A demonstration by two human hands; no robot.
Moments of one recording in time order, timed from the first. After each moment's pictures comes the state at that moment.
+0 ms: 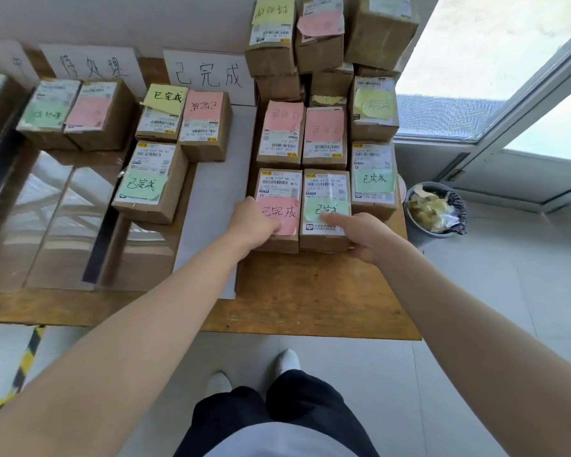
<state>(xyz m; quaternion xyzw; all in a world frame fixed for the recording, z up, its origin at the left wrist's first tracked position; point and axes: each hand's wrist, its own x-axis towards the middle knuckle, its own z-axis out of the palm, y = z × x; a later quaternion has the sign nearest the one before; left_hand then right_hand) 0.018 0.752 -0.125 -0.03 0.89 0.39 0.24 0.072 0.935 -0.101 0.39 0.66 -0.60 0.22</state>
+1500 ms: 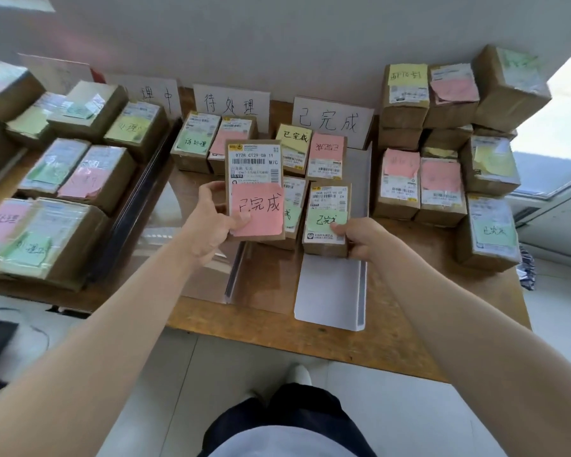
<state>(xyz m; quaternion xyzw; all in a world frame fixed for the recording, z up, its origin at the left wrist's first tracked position) -0.018 0.486 -0.044 -0.13 0.72 0.66 0.17 -0.034 0.735 -0.103 0.38 0.65 -0.60 0.26</state>
